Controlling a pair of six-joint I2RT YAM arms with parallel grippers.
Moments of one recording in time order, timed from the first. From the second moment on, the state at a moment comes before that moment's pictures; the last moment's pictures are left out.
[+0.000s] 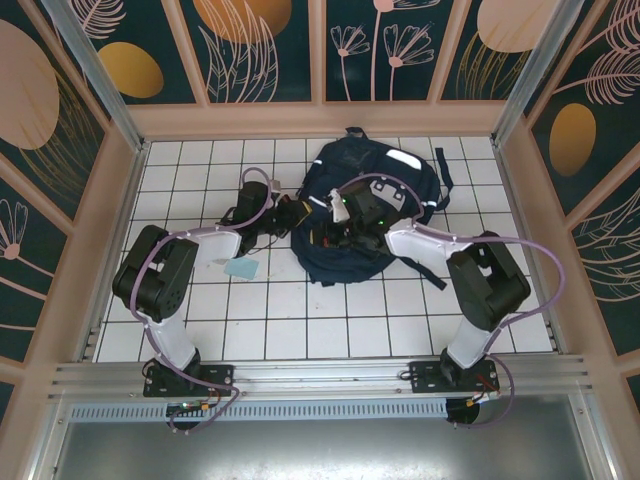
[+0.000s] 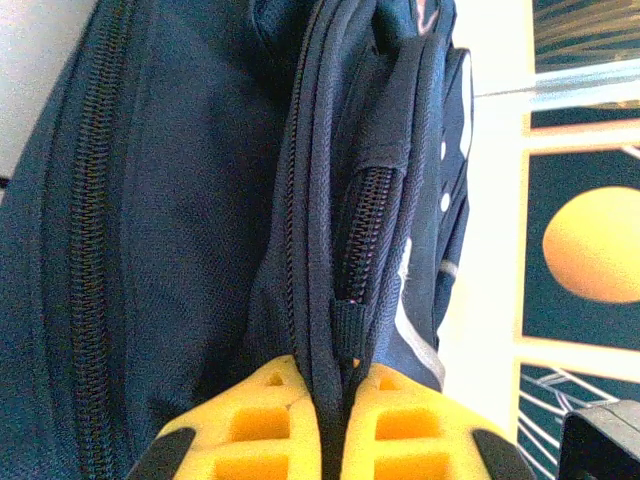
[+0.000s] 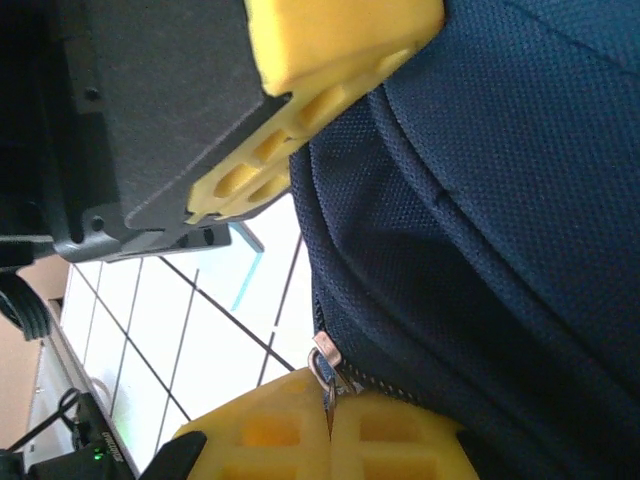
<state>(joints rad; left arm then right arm) -0.44 1.81 0.92 0.38 0.47 -1.13 0.66 1.69 1.03 -0.12 -0.46 0.59</state>
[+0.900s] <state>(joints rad) -0.34 1.89 1.13 0.16 0.62 -0.95 0.40 1.33 0.81 -0.47 -0.21 0.54</state>
